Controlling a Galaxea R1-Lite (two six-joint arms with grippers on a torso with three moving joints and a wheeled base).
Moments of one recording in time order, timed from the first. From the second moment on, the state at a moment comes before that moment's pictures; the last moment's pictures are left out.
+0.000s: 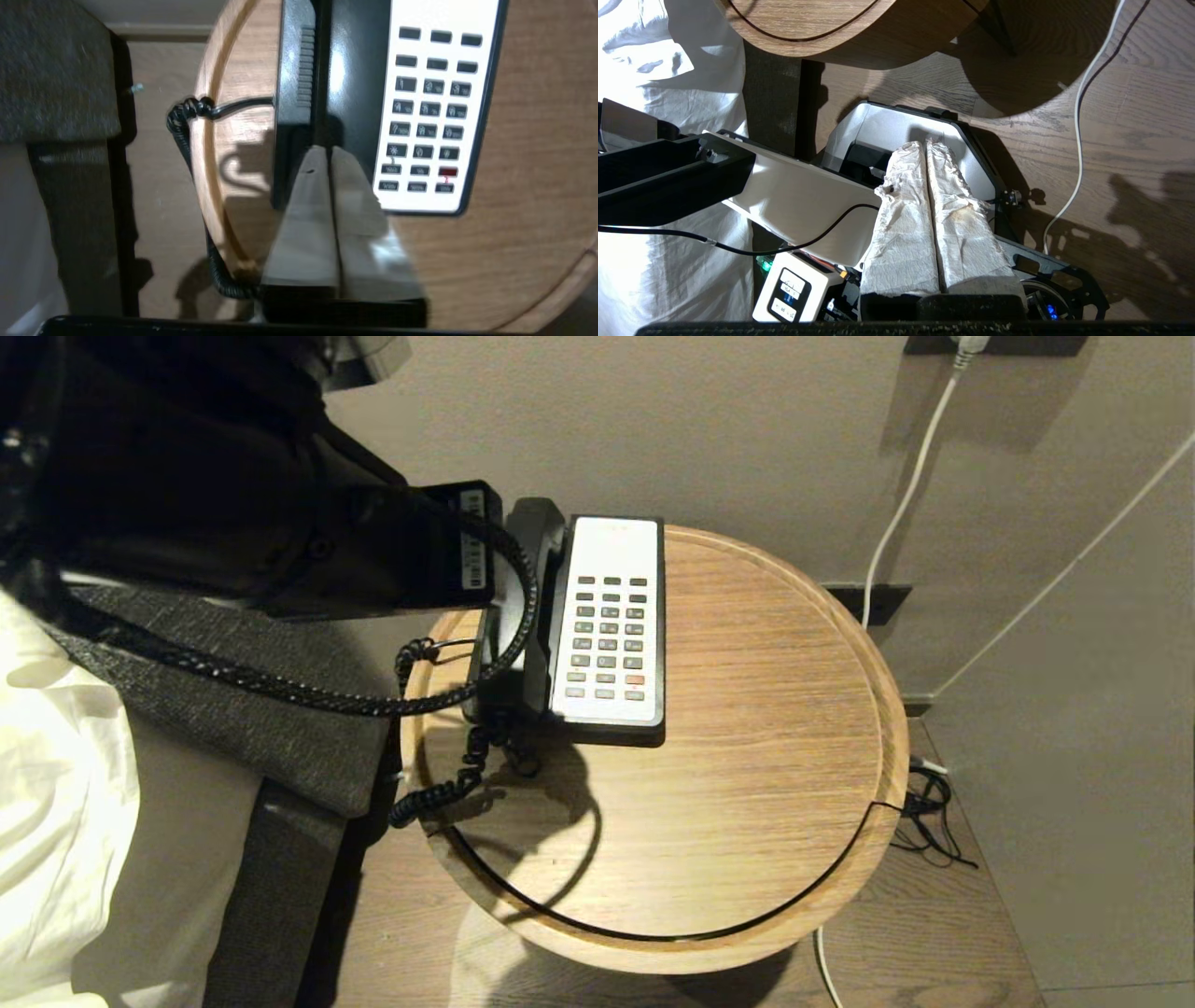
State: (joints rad) left arm -0.89 1.65 -1.90 0.85 0.59 -0.51; right arm 0.85 0.73 -1.12 0.94 -0.14 0.55
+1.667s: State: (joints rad) left arm -0.85 1.72 -1.87 0.84 0.60 -0.51; right arm 0.85 0.74 -1.12 0.92 -0.14 0.55
